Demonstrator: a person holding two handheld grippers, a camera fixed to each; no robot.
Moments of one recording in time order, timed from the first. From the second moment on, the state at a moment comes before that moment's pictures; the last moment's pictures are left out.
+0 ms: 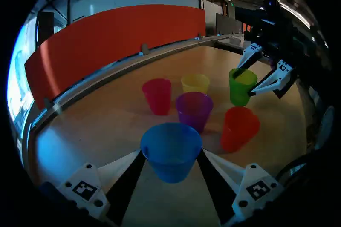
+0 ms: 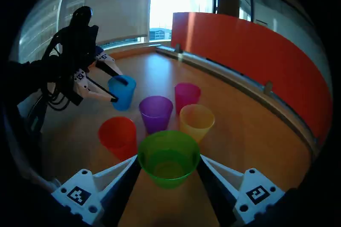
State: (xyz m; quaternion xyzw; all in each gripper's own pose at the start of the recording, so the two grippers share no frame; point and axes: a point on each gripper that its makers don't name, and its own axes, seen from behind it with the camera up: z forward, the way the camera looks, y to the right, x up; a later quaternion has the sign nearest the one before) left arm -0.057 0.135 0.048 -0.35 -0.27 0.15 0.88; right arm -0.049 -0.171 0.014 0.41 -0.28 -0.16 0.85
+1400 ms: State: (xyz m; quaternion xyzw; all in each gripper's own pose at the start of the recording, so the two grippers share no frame) left arm -0.081 0.138 0.041 -0.36 -0.27 0.12 0.88; right arm -0.086 -0.168 0.005 0.40 -0.29 -0.14 0.85
